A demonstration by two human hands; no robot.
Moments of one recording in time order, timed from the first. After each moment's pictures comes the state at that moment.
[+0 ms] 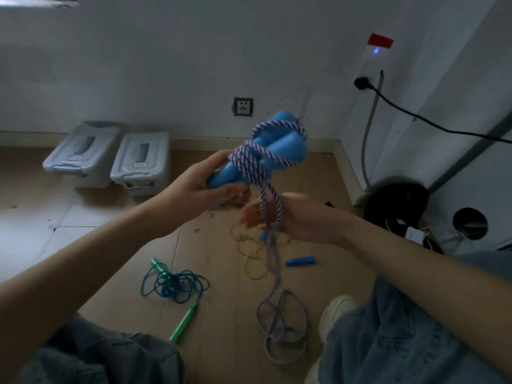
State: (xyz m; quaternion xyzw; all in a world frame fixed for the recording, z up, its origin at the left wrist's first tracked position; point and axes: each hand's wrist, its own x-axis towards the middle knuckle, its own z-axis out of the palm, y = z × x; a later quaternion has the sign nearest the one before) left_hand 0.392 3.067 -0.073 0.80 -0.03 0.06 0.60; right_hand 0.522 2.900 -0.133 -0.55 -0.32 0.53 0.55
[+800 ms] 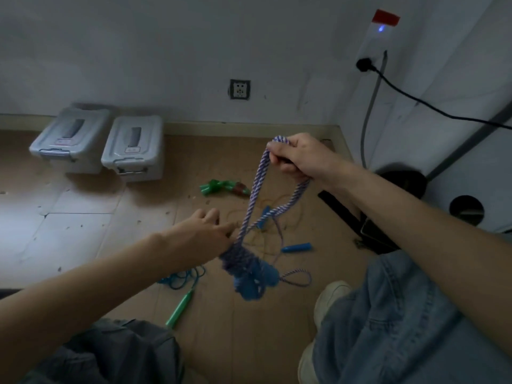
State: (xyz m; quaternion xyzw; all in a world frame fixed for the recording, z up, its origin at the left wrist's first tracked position) left_hand 0.386 3.063 -0.171 0.96 -0.19 -0.14 -0.17; right_hand 0.552 2.912 -0.094 -0.72 -0.30 0.34 0.53
